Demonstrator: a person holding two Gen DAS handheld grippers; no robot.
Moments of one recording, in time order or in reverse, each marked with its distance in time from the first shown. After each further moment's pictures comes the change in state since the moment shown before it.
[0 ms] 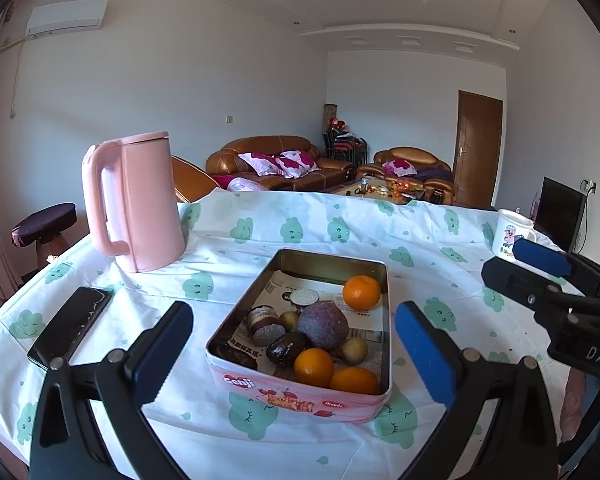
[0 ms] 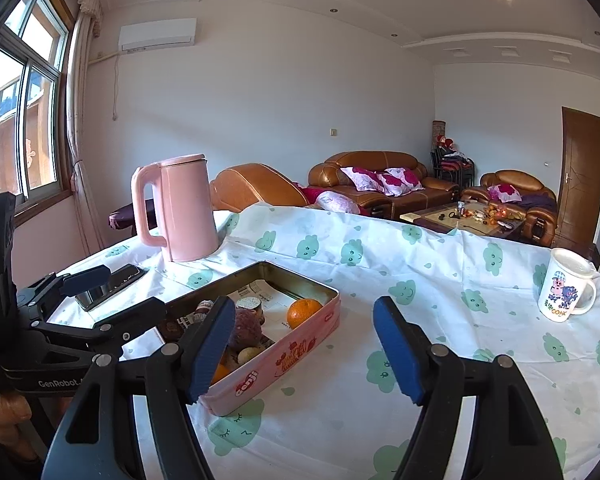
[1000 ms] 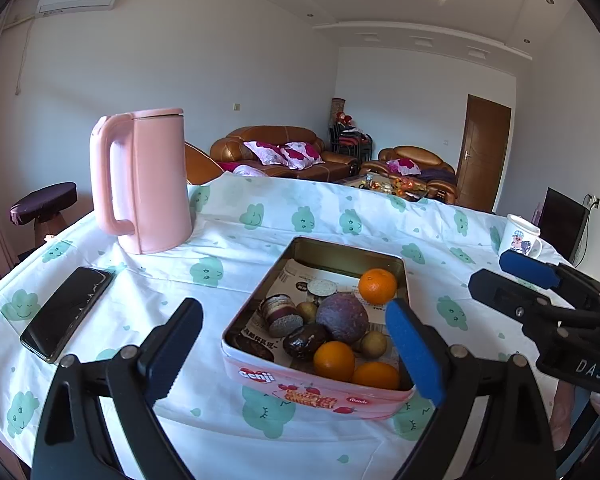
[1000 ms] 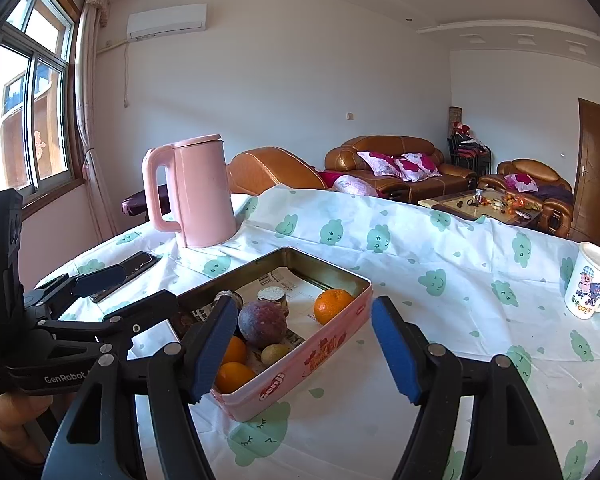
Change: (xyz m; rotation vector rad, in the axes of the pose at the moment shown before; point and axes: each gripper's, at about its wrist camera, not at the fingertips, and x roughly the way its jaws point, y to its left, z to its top) left arm 0.009 0.025 -0.006 -0.062 0.026 -0.007; right arm 0.027 0.019 0.001 -0.007 0.061 0.061
